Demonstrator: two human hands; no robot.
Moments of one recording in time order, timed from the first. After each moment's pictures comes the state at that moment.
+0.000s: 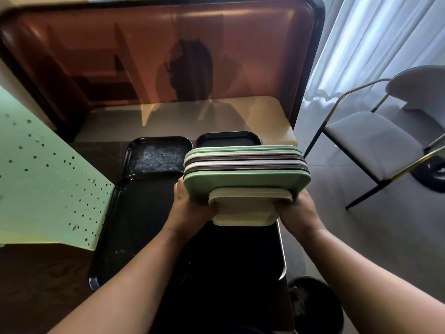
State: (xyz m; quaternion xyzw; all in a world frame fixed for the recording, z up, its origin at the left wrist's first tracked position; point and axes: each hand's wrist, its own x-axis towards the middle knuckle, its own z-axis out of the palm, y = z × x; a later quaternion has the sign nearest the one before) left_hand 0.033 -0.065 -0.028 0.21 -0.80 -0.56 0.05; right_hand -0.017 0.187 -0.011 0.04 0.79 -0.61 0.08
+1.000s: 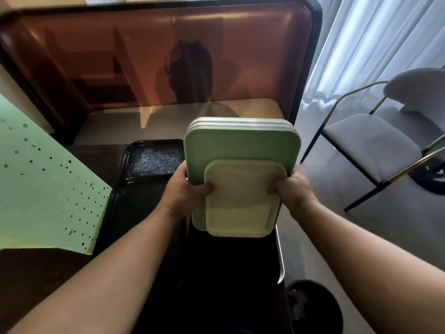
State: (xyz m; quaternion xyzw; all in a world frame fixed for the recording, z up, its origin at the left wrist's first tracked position) left_hand -0.005 -0.072 0.015 0.18 -0.79 -0.59 0.00; right_hand -0.065 0.173 0.019 0.13 0.78 -0.60 0.14
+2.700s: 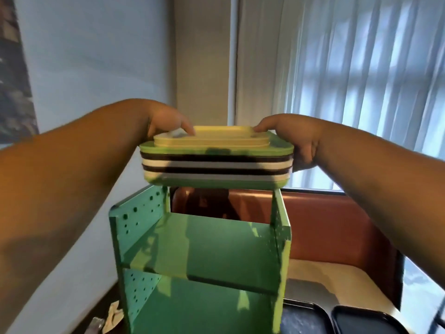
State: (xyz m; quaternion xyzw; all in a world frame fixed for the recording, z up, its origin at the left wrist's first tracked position) left_hand 0.131 -0.545 0.535 0.23 -0.90 -0.38 0.00; right_hand 0.037 -0.304 0.503 -0.16 0.77 -0.59 0.21
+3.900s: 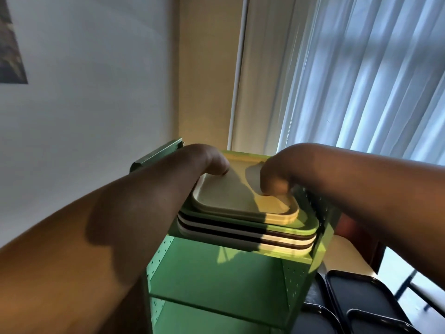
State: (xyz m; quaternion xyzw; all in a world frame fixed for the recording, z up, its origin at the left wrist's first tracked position) left_hand 0.103 -0.535 0.395 0.19 -0.97 -0.11 -0.07; right_hand 0.083 -0.404 0.405 -0.24 0.95 0.17 0.13
